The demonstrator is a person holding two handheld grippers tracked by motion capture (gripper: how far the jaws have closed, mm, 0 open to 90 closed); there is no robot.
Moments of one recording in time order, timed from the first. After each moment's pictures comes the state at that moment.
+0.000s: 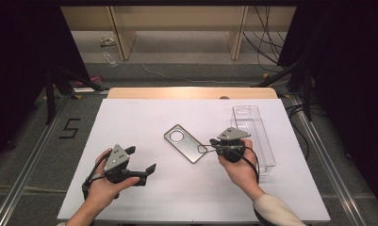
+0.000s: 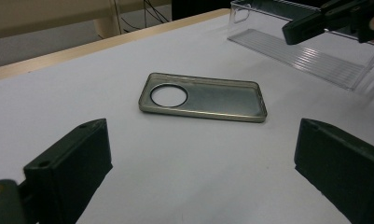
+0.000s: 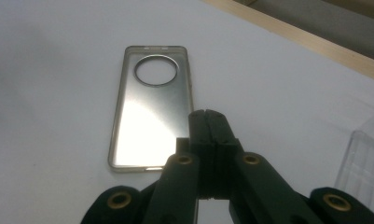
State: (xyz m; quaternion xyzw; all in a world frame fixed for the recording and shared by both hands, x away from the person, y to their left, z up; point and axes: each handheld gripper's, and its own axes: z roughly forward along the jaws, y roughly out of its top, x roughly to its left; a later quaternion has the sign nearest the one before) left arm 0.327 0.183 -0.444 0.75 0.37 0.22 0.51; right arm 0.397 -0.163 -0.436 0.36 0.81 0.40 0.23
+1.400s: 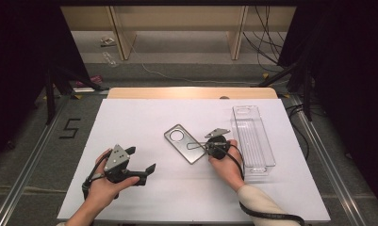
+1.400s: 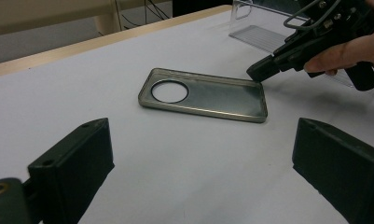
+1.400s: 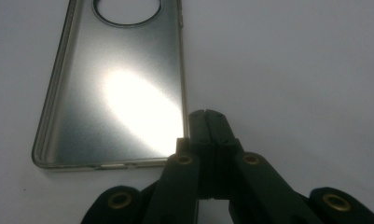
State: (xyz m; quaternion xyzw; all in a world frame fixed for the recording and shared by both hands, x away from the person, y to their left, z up) left arm 0.328 0.184 -0.445 0.75 0.37 0.22 0.50; right arm 0.430 -0.136 -0.483 0.41 0.84 0.31 0.20
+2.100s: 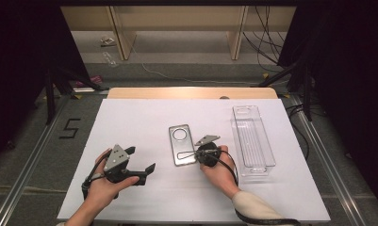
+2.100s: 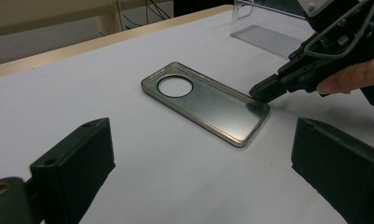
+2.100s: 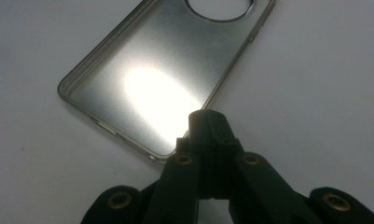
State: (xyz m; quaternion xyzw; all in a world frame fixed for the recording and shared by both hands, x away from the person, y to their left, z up) left arm 0.328 0.184 -0.444 0.75 0.37 0.22 0.50; right arm 0.409 -0.109 -0.485 0.37 0.86 0.31 0.16
